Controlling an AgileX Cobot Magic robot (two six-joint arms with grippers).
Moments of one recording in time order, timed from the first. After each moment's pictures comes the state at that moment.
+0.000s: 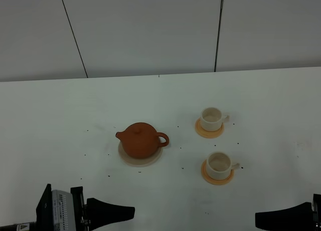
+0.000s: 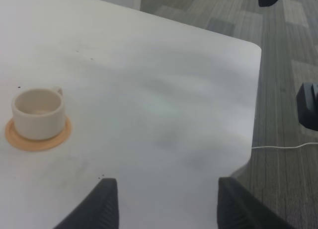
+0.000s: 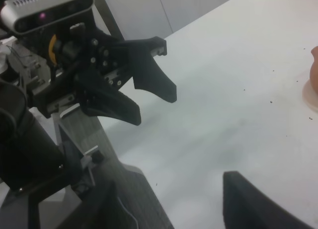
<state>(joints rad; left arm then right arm) -0.19 1.39 -0.21 1.35 -1.21 -0.66 -0.04 1.00 -0.19 1.61 1.20 -2.01</state>
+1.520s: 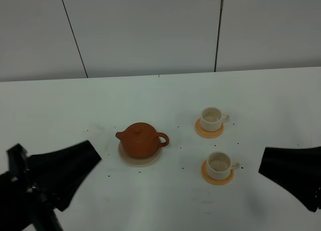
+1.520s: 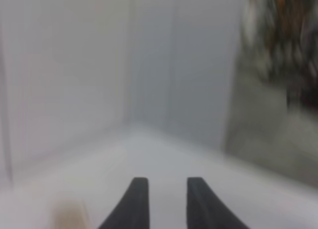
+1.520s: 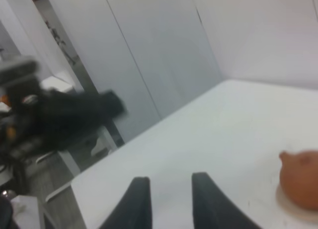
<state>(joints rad) -0.19 0.95 -0.20 0.91 -1.18 -0.75 -0.04 0.99 -0.38 1.81 1.19 -1.88</state>
